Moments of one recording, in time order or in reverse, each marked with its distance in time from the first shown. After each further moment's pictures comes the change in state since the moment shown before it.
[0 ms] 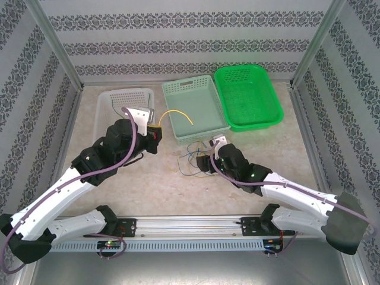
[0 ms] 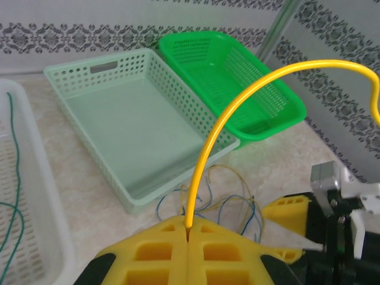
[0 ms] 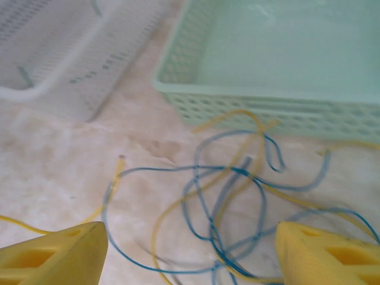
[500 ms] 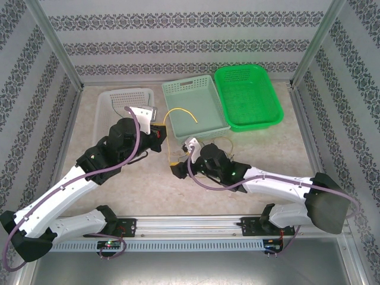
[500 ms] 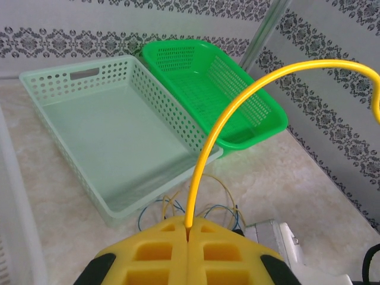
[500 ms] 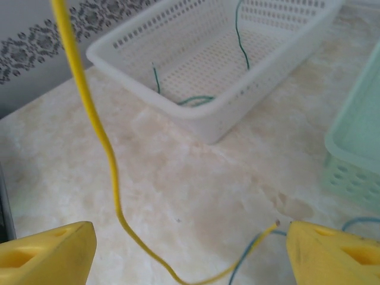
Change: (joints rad) left arm 0.000 0.019 -0.027 0.086 0.034 -0.019; right arm 0.117 0.242 0.105 0.282 -0.188 -0.145
